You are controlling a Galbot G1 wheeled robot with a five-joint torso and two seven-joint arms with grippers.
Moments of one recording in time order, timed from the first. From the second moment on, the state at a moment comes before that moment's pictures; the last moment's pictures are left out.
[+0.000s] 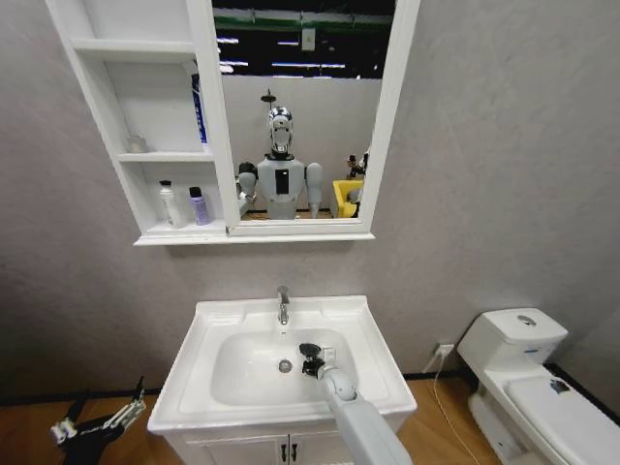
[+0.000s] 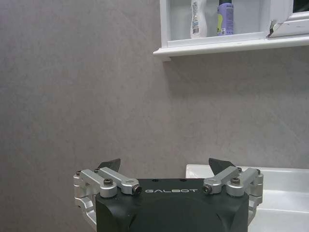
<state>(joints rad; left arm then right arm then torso) 1.85 -1.48 -1.01 -2.31 -0.37 0.01 0.02 -0.79 1.48 0.14 1.18 0.41 -0.44 0.18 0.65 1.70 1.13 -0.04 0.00</state>
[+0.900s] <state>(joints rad) 1.85 -1.48 -1.01 -2.31 -0.37 0.01 0.02 -1.07 1.33 0.20 1.63 0.40 -0.45 -0.04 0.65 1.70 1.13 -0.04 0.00</state>
